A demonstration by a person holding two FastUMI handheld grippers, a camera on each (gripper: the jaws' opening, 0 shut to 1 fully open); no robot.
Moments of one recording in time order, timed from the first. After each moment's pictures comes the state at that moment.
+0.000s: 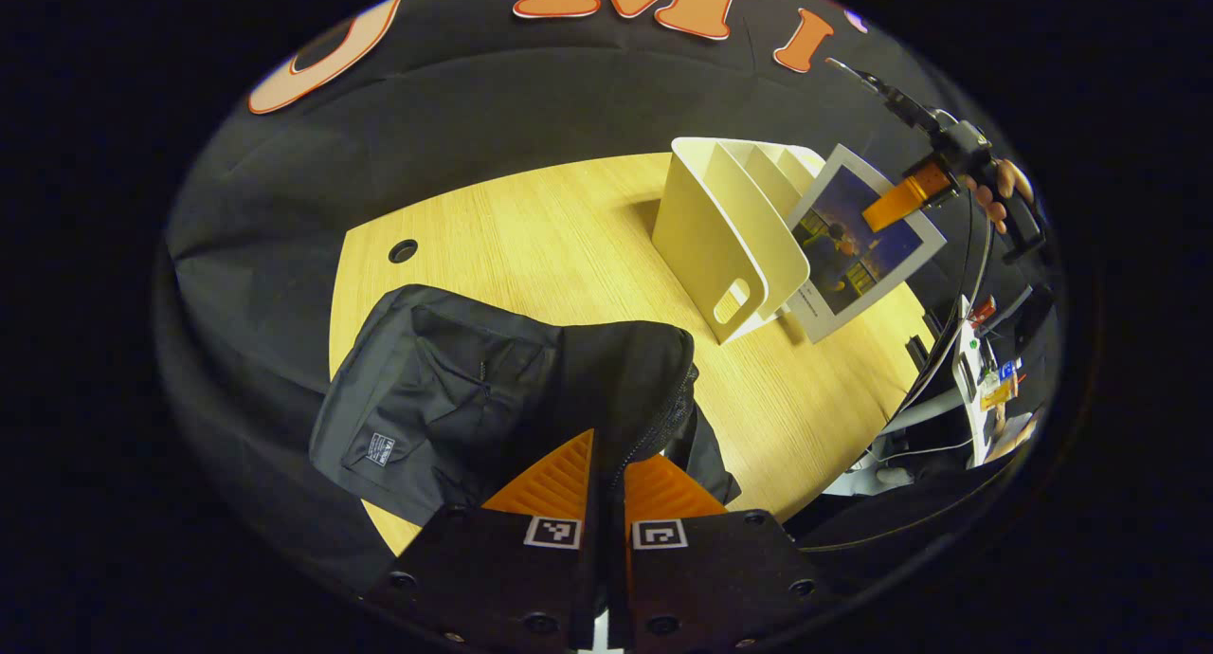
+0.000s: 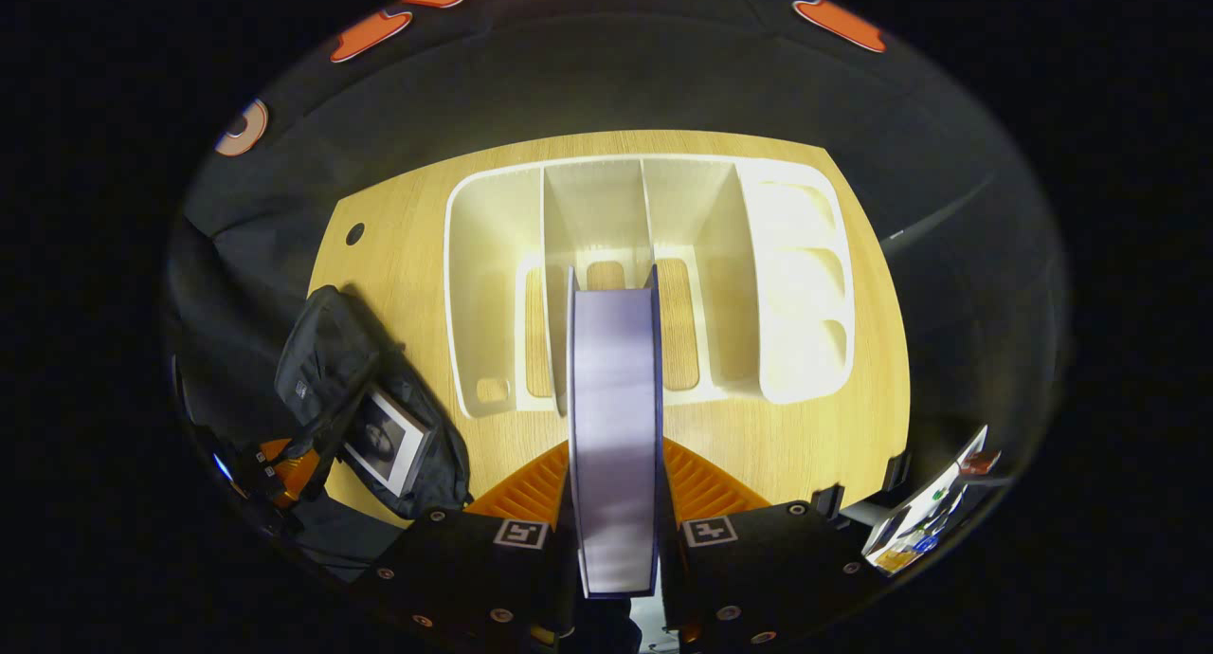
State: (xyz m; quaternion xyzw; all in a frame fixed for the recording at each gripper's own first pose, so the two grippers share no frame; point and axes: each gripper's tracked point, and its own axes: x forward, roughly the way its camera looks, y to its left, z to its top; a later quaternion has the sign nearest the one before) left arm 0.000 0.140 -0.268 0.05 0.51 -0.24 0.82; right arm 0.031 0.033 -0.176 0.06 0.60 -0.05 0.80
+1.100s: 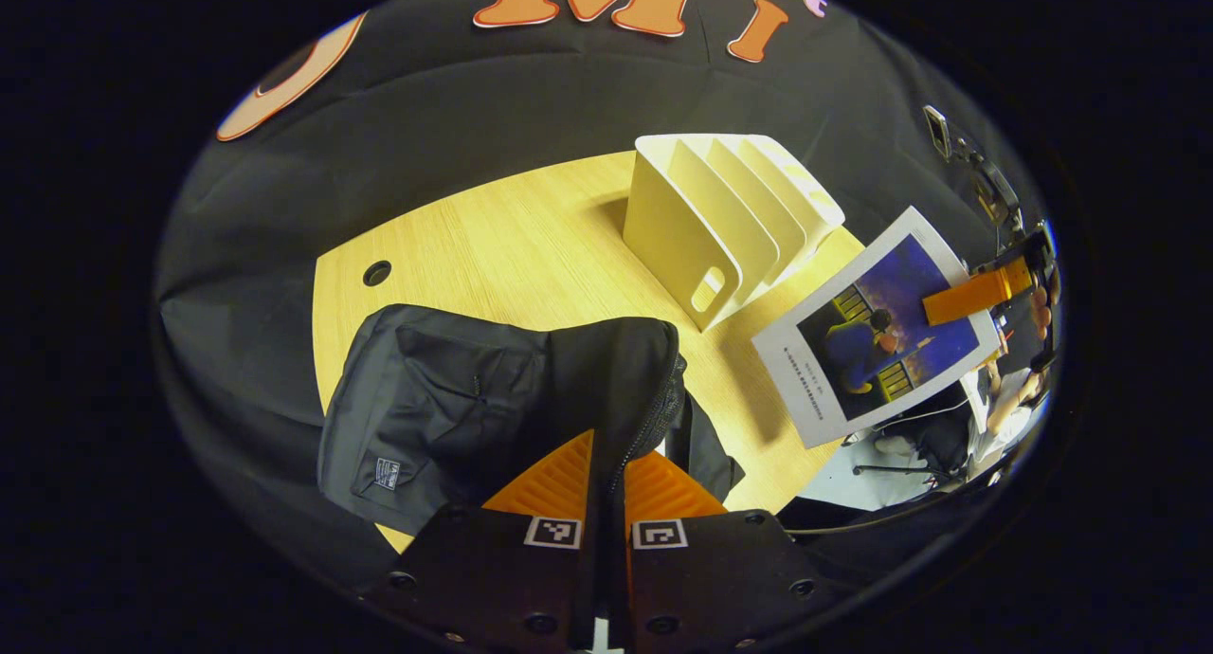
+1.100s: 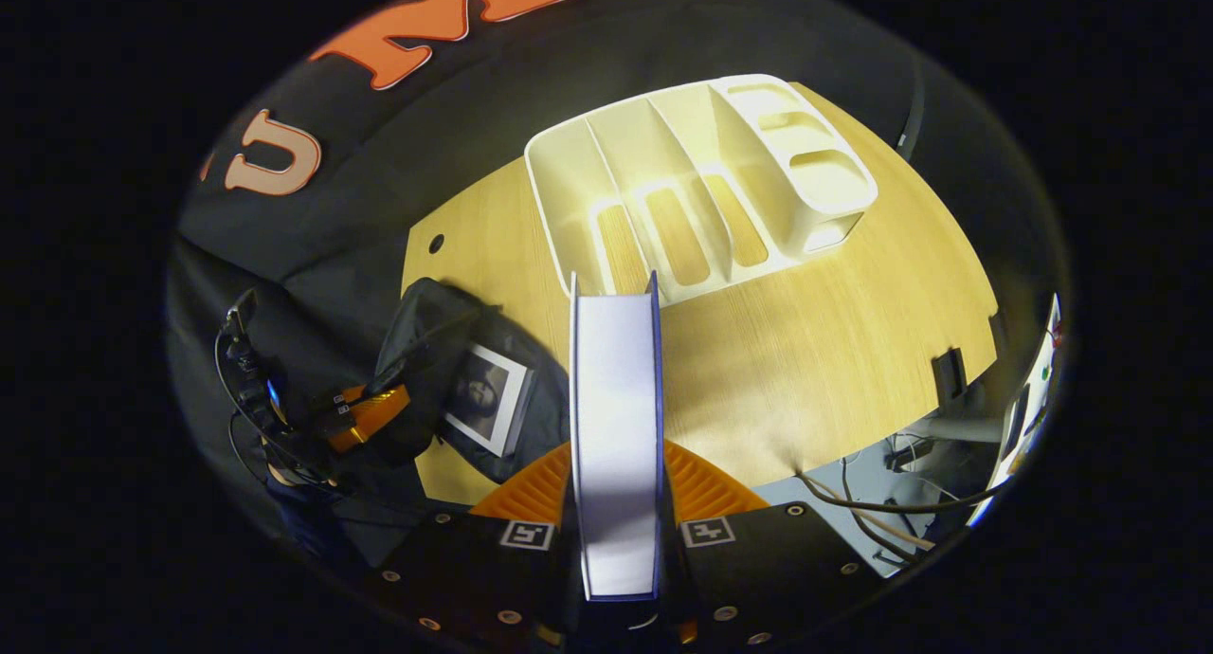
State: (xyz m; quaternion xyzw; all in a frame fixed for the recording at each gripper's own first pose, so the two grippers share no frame) left arm 0.002 0.151 -0.261 0.07 0.50 -0.30 0.81; right arm -0.092 0.128 -0.169 0.24 0.54 -0.01 0.81
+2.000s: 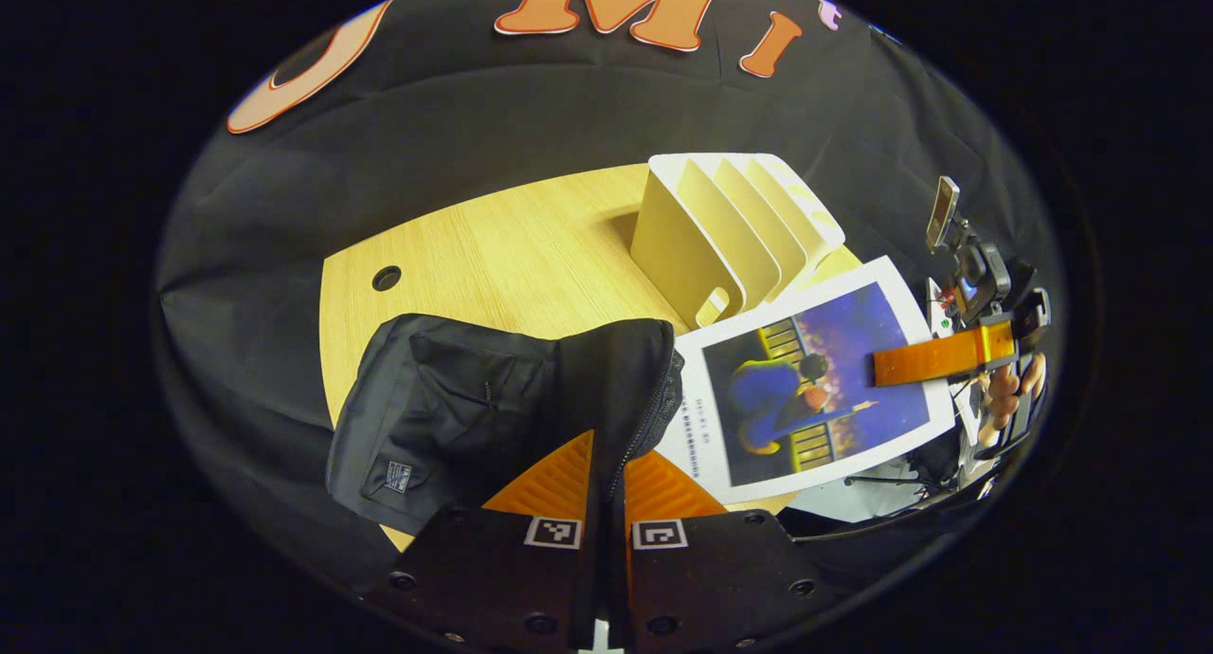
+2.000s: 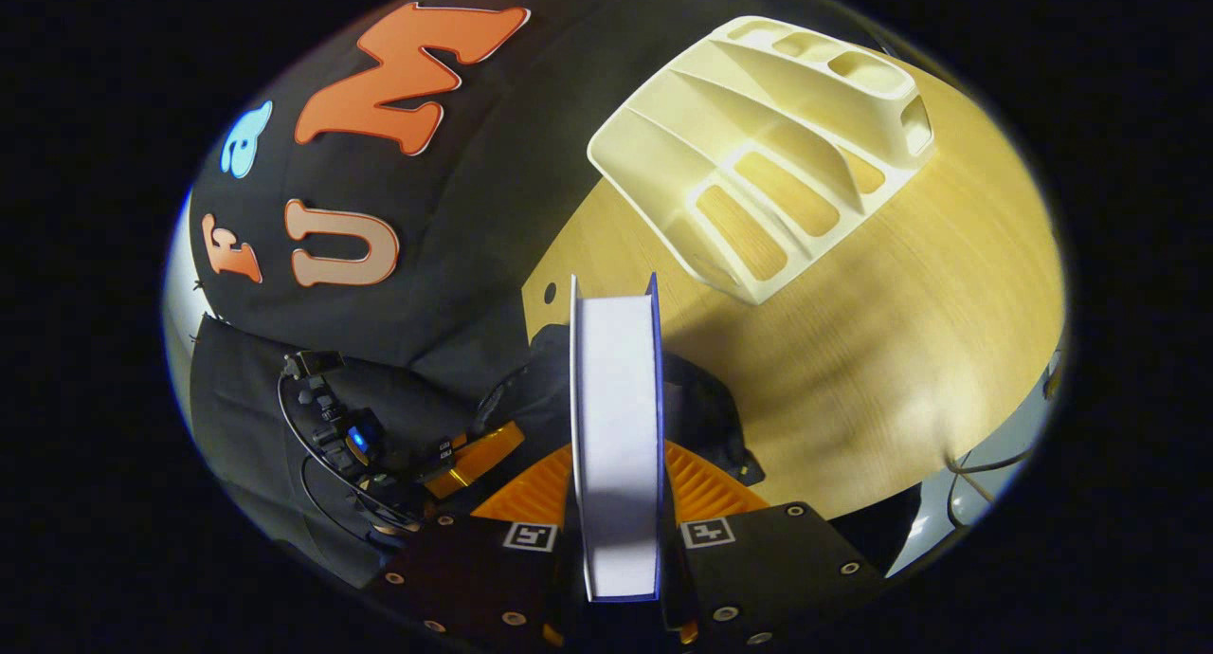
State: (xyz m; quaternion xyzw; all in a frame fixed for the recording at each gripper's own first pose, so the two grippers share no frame) left arm 0.012 0.160 -0.243 0.05 0.49 -0.29 0.82; right arm -0.058 0.243 -0.194 0.46 0.42 0.09 0.78
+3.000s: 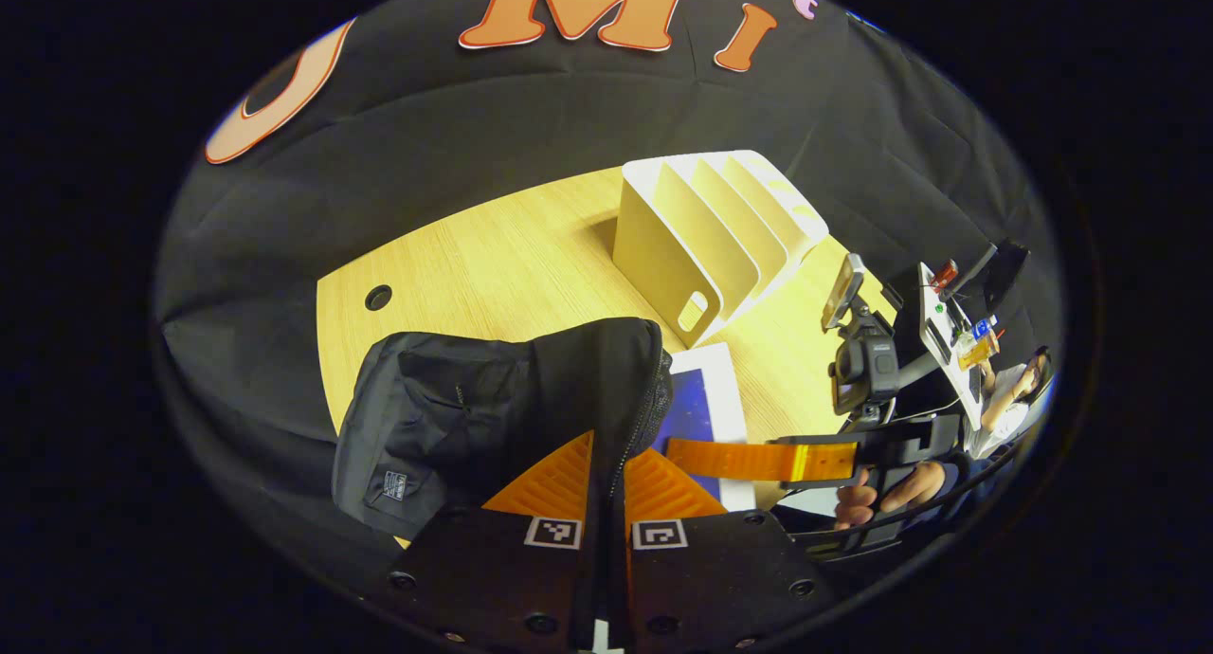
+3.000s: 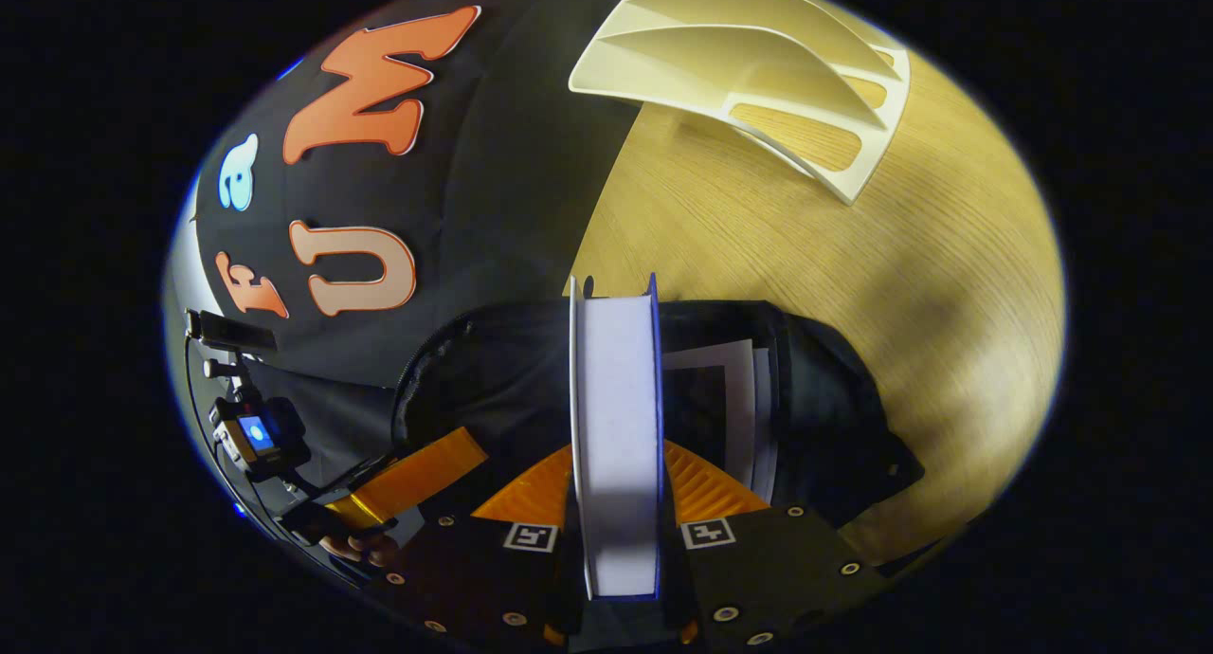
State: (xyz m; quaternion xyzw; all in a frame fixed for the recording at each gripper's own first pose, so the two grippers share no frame) left arm 0.007 0.142 -0.225 0.07 0.48 -0.31 0.81; right arm -0.005 0.352 -0.265 0.56 0.35 0.12 0.74
